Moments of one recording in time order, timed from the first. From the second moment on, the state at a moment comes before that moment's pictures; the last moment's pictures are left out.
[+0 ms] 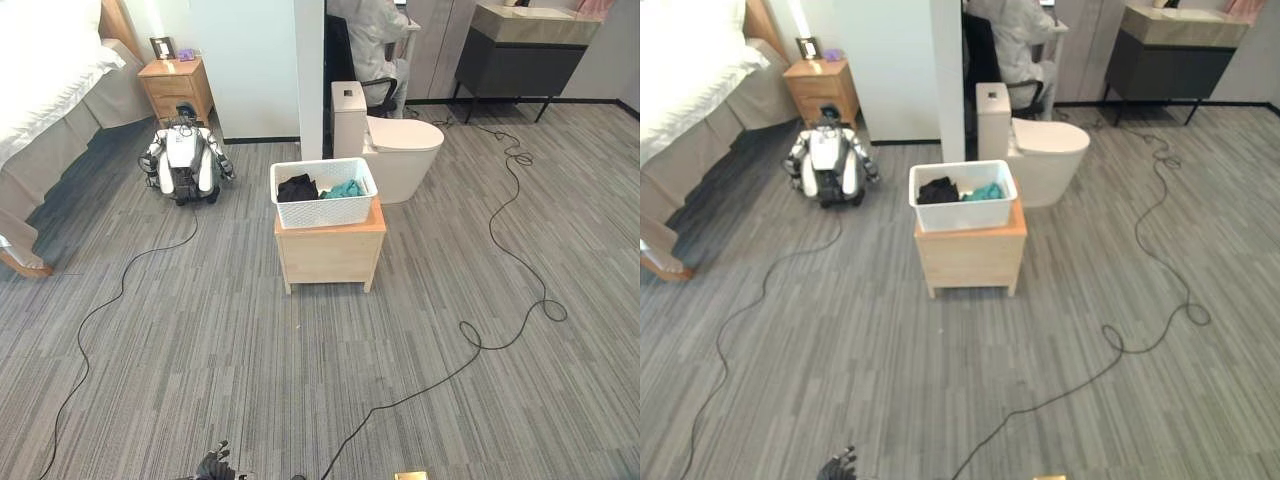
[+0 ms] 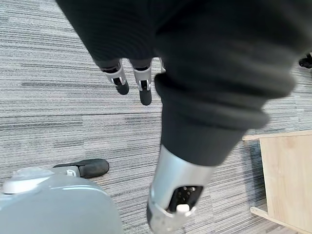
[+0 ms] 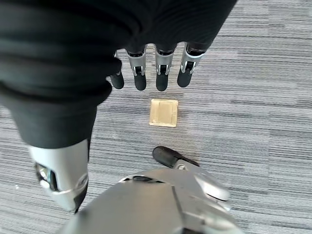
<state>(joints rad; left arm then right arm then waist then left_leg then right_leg) 0.04 0.22 -0.17 1.20 -0.27 -0.15 -0.02 0.04 -0.24 0.25 1.34 0.13 -0.06 0.01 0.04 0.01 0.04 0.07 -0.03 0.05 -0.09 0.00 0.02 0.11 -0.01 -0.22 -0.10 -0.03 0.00</state>
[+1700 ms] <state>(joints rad) -0.06 0.22 -0.17 1.24 -0.32 -0.17 -0.01 -0.08 -0.29 0.28 1.31 0.20 -0.07 0.00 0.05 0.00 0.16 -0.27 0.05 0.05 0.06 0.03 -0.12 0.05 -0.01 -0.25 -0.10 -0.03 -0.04</state>
